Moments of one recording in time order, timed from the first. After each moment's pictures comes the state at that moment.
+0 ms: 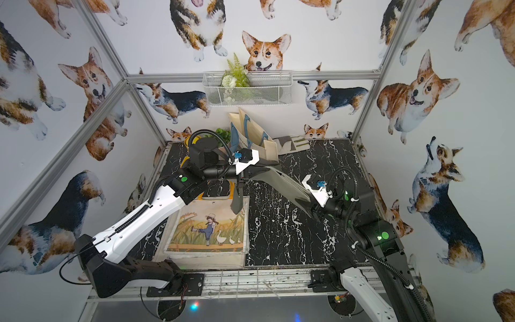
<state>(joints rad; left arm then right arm) -0.71 1.37 1.39 -0.21 0.71 0.42 0.35 0.66 1.02 -0.75 -0.48 -0.37</state>
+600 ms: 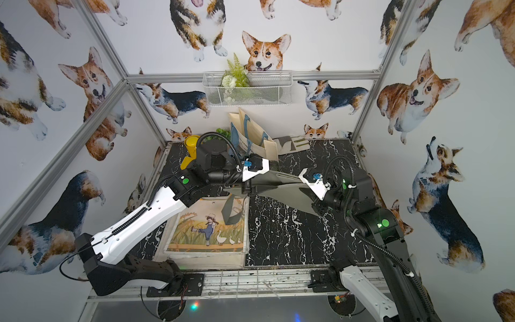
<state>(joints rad) -0.85 1.41 1.52 -0.40 0.61 0.55 0.35 0.79 1.17 -0.89 -0.45 -0.47</state>
